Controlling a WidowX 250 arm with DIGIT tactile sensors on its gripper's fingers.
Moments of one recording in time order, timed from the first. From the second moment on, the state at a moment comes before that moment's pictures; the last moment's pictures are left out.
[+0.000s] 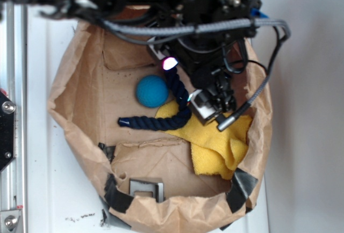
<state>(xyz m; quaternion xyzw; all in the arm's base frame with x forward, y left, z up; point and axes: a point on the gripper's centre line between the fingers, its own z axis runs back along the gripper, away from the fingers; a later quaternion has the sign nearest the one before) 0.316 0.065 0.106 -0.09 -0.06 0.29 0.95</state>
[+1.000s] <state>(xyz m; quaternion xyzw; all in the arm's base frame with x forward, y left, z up) 0.283 0.057 0.130 -0.09 -0.14 0.31 0.94</state>
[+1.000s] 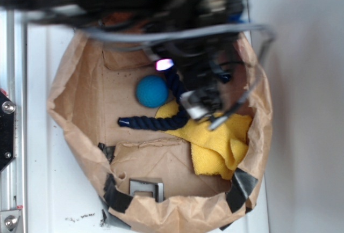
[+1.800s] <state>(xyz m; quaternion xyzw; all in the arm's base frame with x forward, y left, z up) 0.292 0.068 0.103 -0.05 -0.18 0.51 0.84</state>
